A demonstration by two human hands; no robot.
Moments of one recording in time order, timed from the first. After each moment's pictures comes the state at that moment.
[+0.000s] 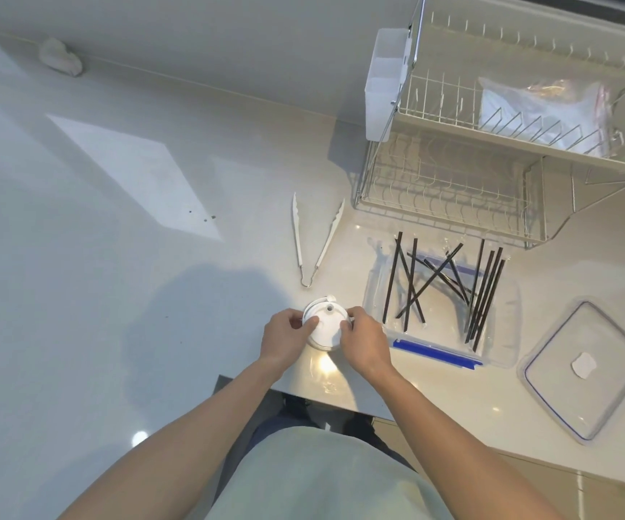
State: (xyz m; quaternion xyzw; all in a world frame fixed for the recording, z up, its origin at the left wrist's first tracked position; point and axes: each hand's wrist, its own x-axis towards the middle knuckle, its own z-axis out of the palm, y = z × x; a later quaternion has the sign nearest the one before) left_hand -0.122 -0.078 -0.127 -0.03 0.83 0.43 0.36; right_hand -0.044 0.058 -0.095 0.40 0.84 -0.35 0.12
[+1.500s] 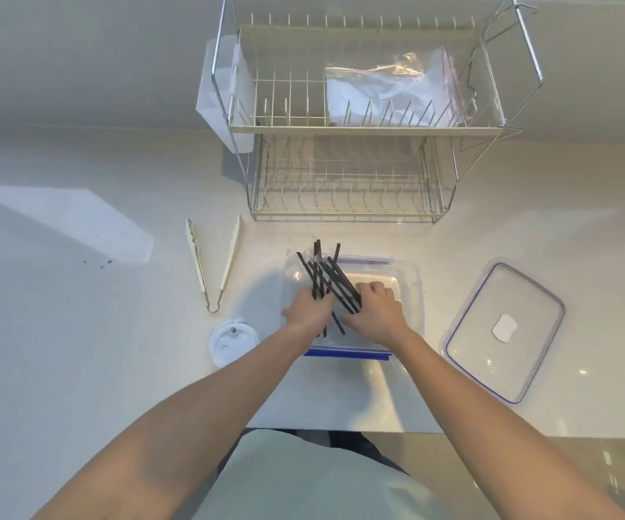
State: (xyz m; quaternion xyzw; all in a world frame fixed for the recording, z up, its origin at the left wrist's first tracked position) left_hand -0.069 0.143 -0.078 -0.01 0.82 0.36 0.45; right_hand 0.023 0.256 -0.103 0.36 0.87 -0.27 0.20
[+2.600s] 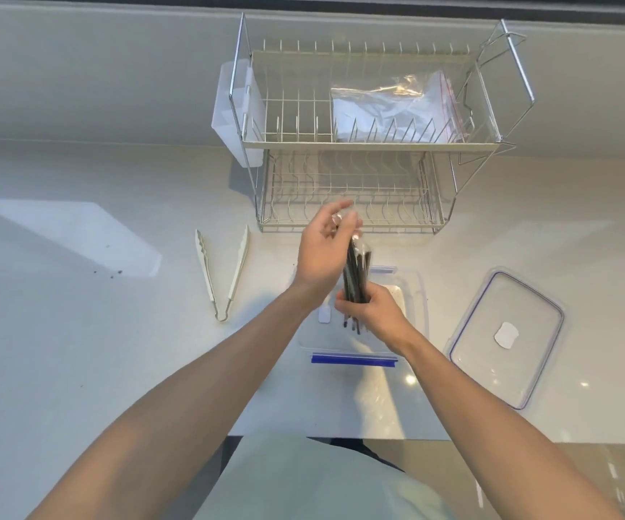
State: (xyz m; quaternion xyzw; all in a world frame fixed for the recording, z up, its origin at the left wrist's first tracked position) left_hand -0.111 0.179 0.016 0.16 0.66 0.67 0.31; right_hand 0.015 0.250 -0.076 0.35 0.67 -0.65 0.00
